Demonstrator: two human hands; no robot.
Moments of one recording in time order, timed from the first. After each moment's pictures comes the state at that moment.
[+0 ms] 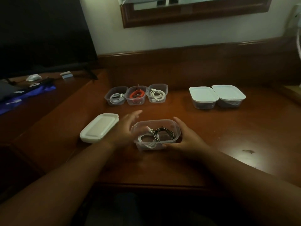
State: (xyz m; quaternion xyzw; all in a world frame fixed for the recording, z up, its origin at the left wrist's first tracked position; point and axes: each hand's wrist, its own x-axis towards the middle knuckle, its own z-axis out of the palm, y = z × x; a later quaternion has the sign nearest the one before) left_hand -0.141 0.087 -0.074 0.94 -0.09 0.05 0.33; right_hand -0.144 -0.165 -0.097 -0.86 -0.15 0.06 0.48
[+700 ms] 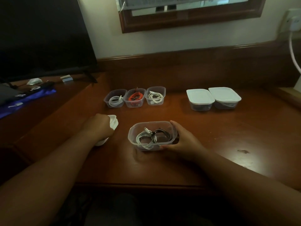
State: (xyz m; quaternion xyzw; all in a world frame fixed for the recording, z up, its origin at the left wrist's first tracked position) left_hand -0.108 0.151 -0.053 0.99 0.08 0.04 -0.09; right_hand -0.153 -0.164 -0.090 -0.87 -0.15 0.03 0.47
